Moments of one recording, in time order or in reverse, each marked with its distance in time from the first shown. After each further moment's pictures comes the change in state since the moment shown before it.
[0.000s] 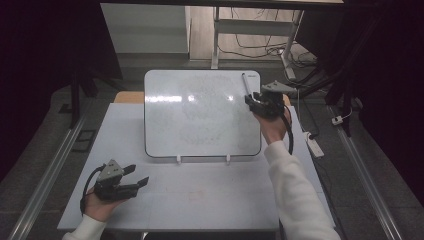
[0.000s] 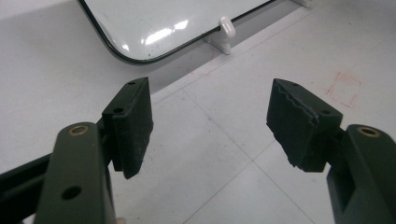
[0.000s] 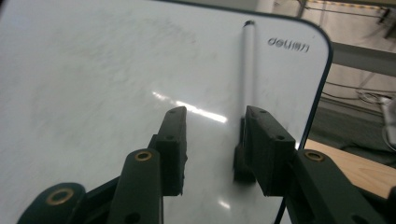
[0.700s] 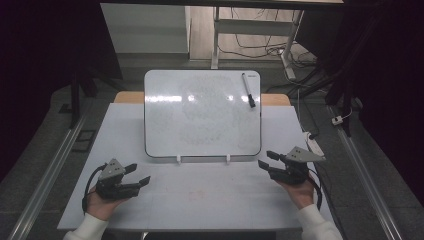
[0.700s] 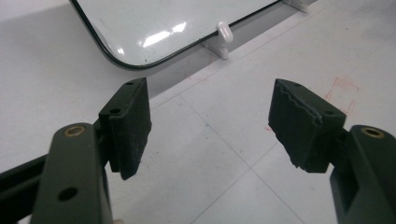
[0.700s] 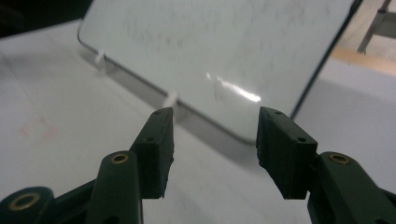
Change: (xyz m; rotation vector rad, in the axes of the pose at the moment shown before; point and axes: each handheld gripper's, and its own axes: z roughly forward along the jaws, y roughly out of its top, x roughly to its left) left arm -0.002 0.003 0.004 -0.009 -0.009 0.001; right arm 0.006 -0.150 -0.106 0.037 0.264 -0.059
